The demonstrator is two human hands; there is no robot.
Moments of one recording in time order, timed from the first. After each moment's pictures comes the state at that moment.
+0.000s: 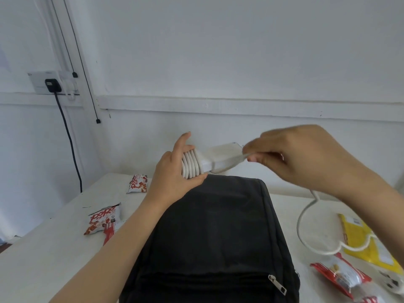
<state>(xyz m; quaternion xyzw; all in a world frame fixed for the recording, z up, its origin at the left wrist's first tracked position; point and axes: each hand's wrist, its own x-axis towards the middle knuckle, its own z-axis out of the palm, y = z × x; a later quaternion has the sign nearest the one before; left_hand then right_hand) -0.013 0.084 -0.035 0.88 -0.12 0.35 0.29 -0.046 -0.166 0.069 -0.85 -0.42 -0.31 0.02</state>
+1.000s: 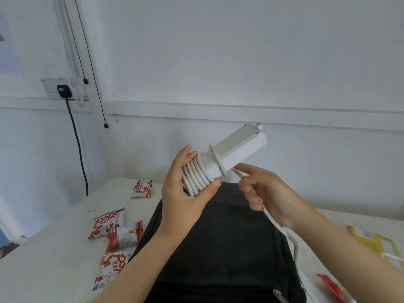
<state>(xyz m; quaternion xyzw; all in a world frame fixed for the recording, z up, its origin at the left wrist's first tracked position) -0.054 0.044 -0.037 0.73 -0.12 0.47 0.49 -0.010 -0.134 -0.005 -0.64 -0.19 0.16 0.73</state>
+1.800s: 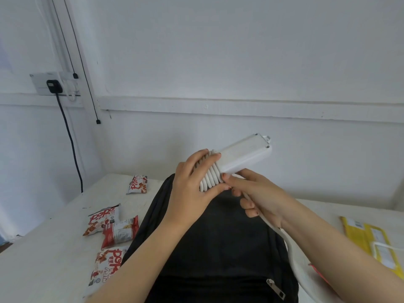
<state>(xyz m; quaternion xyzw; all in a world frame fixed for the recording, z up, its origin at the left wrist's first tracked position) -0.023 0.041 -0.057 0.83 -0.16 0.45 0.29 -0.028 -0.127 -0.007 -0.72 -0.12 0.18 0.66</state>
